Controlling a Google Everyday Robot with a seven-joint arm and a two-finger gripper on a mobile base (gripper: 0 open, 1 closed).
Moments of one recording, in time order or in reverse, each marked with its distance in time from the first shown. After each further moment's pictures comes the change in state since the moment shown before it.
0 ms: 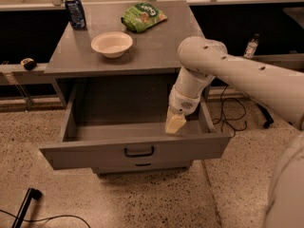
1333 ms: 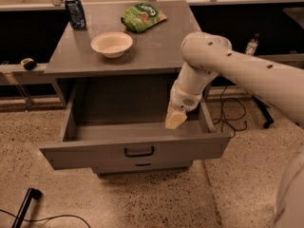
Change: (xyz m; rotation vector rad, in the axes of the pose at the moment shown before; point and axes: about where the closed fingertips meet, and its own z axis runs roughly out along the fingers) arm -0.003 -0.006 -0.016 0.060 -0.017 -0.020
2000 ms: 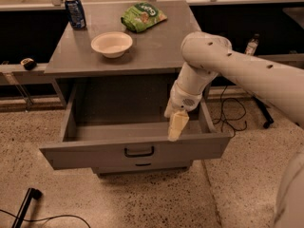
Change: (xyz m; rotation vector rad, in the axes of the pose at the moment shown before) arm 0.000 0.000 0.000 0.000 0.000 0.000
